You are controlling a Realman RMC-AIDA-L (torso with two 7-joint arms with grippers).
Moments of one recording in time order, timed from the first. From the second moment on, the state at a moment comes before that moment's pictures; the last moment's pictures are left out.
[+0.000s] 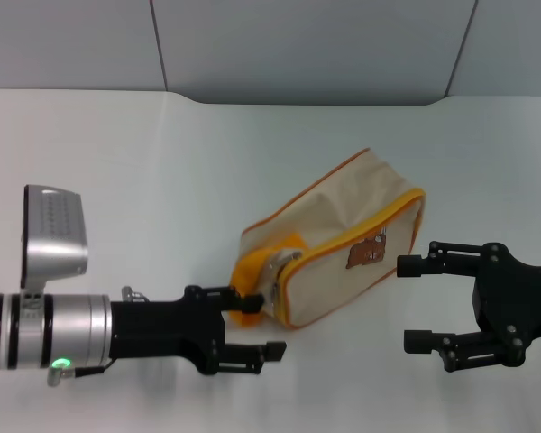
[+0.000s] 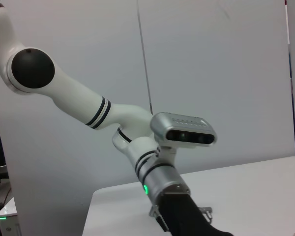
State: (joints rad) left arm -0.60 -2.08 0.78 0.33 2.05 1.43 -1.18; right arm 0.49 2.00 -0.72 -0.57 -1.93 -1.89 1.10
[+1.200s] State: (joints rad) left arm -0.68 -2.08 0.75 0.15 1.74 1.11 -1.02; right arm 0.48 2.00 -0.72 -0.57 -1.93 -1.91 1.11
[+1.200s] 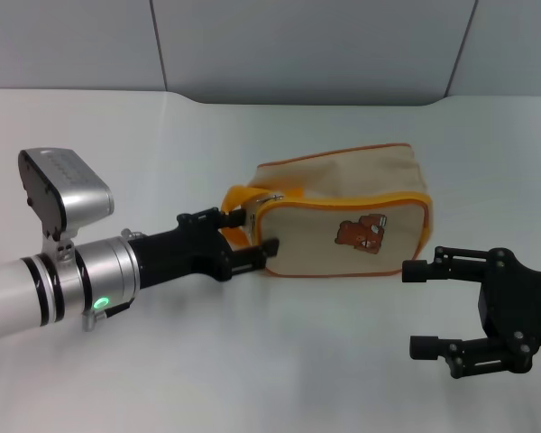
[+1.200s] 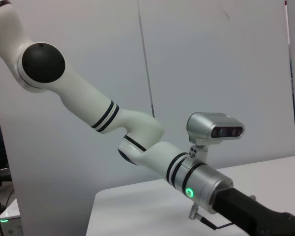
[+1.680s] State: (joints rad) left arm -0.70 -2.08 0.75 0.12 1.70 1.11 -0.98; right arm 0.48 2.00 -0.71 -0.57 -1.93 -1.91 1.11
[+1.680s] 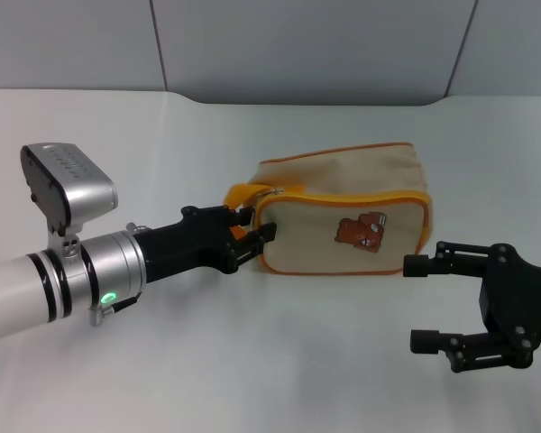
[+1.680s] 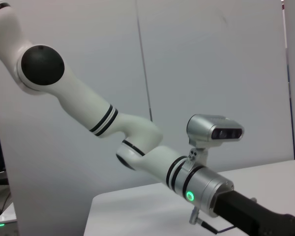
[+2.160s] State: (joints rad) left arm -0.71 -2.08 0.70 0.06 1.70 1.14 -0.88; right arm 0.47 2.01 -0.62 -0.57 -1.92 -1.91 1.10
